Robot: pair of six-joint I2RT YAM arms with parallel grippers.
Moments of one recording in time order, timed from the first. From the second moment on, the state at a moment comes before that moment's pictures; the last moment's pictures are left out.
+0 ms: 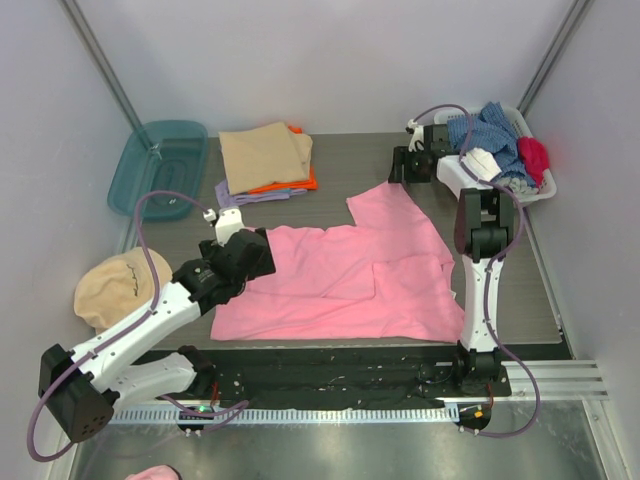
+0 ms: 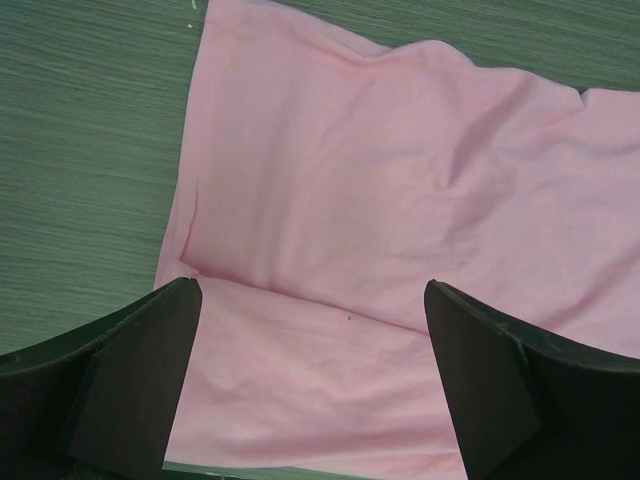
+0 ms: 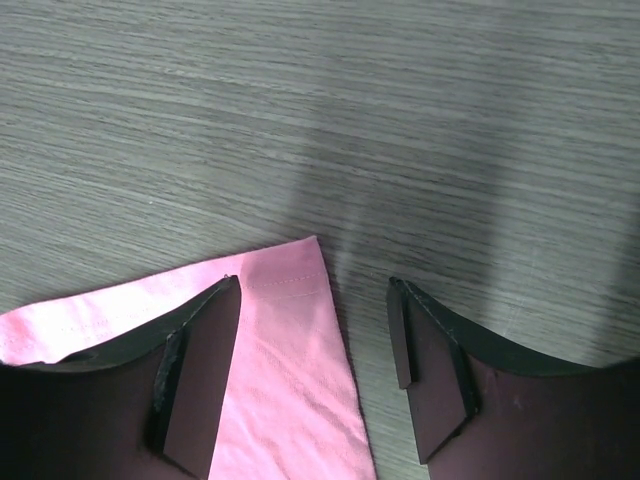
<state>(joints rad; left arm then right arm) -0.72 1.02 0.83 -0.67 -0.61 -0.73 0.06 2.37 1.92 -0.39 -0.30 0.02</state>
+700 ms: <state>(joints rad) -0.69 0.99 0.80 -0.67 -0.60 -0.73 0.10 2.42 1.98 -0.44 -0.32 0.00</state>
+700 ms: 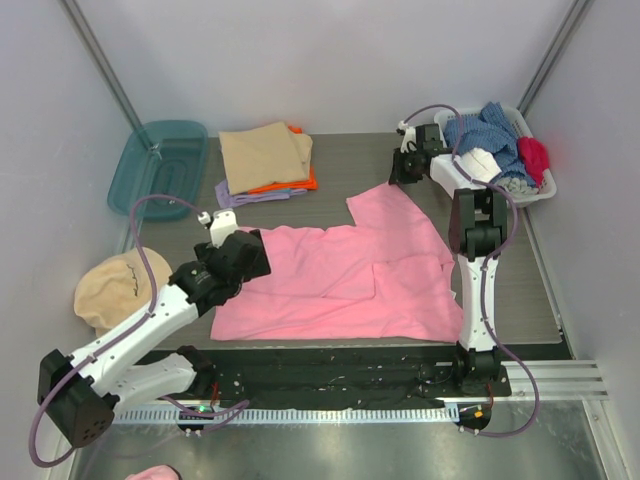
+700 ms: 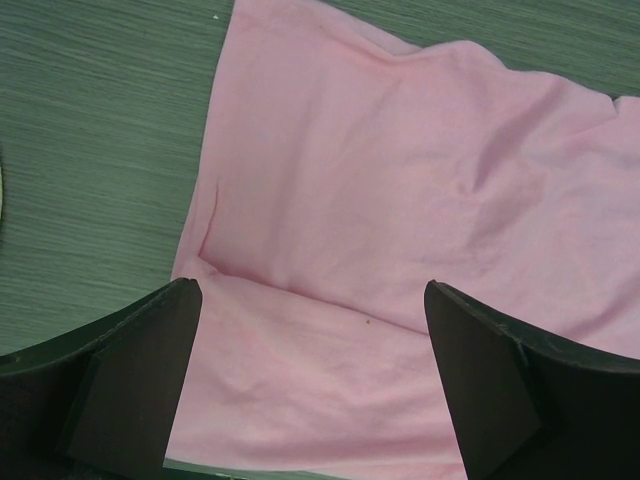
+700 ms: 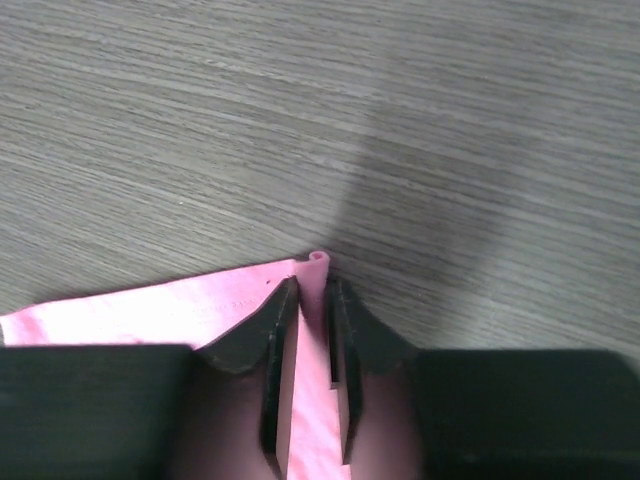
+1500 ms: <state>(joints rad) -0.20 1.60 1.02 -0.27 -0.27 -0.47 0.10 2.42 1.99 -0.45 -0.32 0.00</state>
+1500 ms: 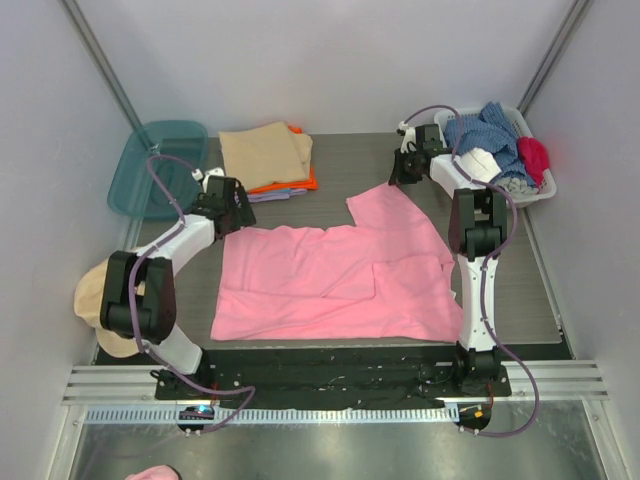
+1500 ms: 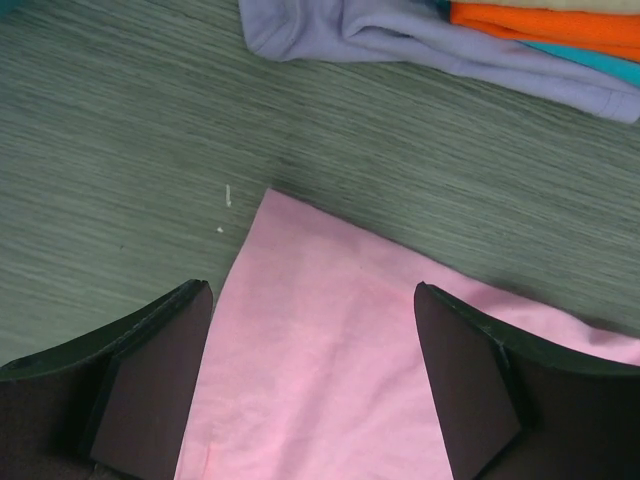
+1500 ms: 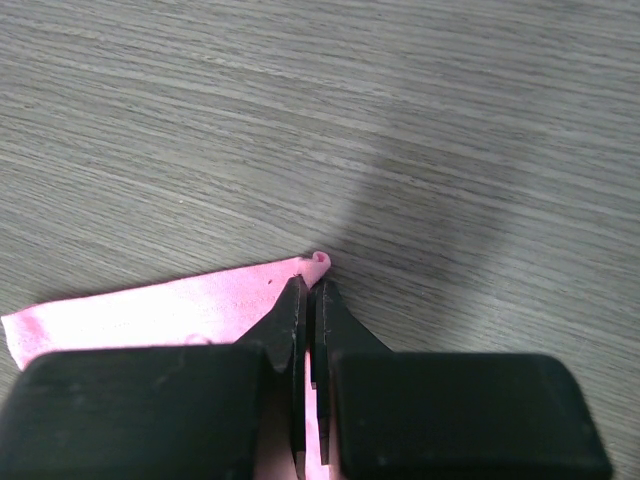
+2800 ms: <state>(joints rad) -0.11 1.77 1.03 -0.17 -0.16 -0.50 0.10 2.42 1.99 -0.45 -0.32 0.00</state>
